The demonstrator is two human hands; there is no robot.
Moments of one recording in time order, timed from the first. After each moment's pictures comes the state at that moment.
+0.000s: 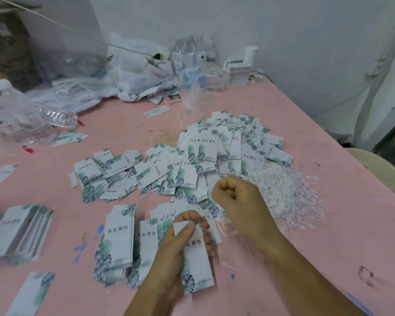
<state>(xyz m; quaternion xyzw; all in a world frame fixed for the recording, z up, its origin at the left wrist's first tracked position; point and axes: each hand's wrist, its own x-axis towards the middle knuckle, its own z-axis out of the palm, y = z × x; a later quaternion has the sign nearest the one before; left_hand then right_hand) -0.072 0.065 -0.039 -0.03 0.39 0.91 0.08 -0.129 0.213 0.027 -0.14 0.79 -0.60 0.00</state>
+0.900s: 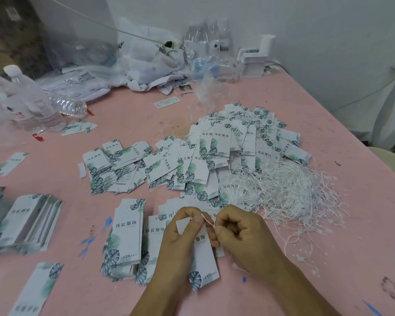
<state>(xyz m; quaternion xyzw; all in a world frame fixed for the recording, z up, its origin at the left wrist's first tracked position) -0.071 0.060 -0.034 -0.08 0.52 0.85 -0.01 -0.109 0.211 -0.028 -0.22 0.77 -0.60 0.07</state>
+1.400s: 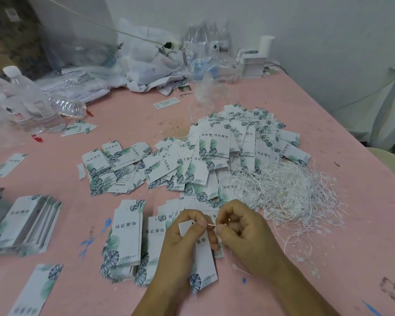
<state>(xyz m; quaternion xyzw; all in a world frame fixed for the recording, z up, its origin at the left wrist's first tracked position) -0.072 0.059 -0.039 -0.07 0.54 0.84 0.00 -0.111 0.212 -0.031 -0.21 0.75 -0.63 0.07</state>
